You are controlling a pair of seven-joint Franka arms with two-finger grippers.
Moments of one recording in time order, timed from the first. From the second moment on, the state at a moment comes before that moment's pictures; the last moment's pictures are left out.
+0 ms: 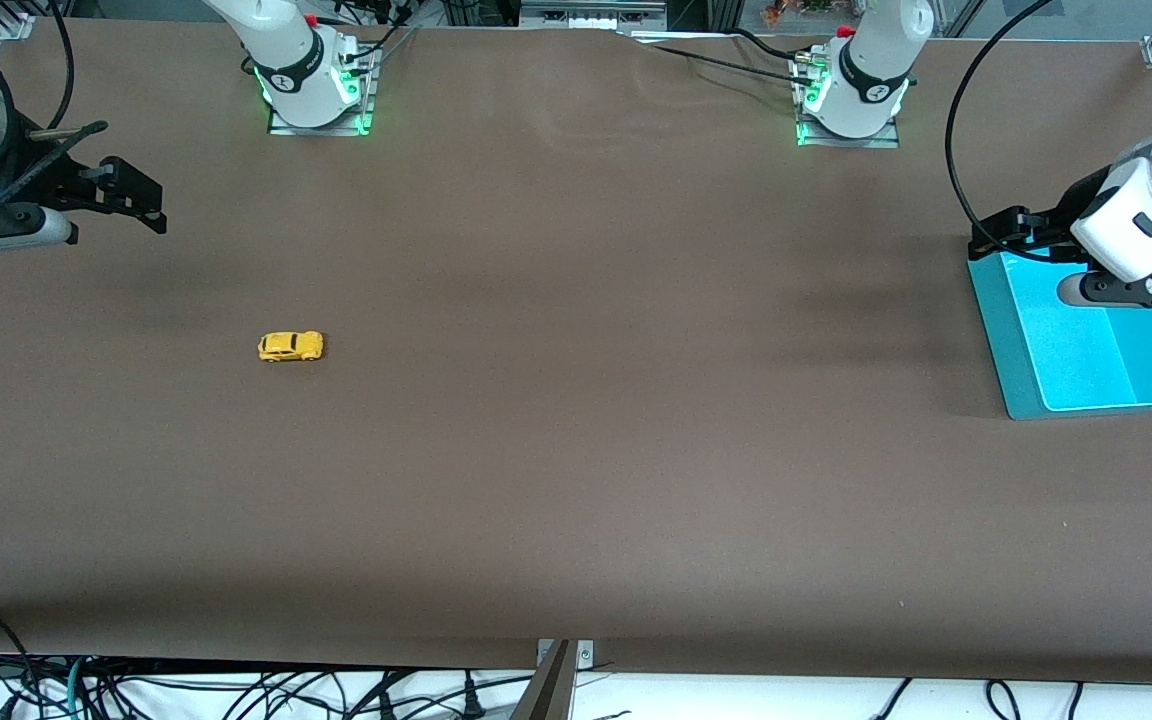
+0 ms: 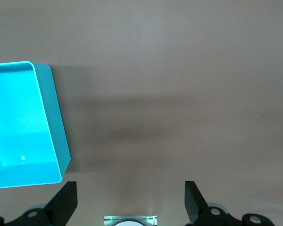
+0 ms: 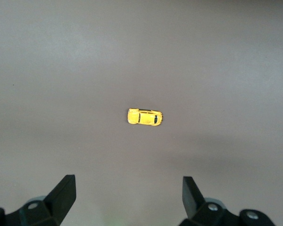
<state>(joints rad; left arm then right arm) 0.07 0.08 -0.11 -1.59 -0.04 1.47 -0.05 0.07 -0.03 0.02 -1.64 0.00 1.59 -0.06</state>
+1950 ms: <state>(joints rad) 0.07 0.08 -0.11 -1.59 -0.04 1.47 -0.05 0.07 -0.02 0.02 -1.65 0.00 1.57 -0.04</state>
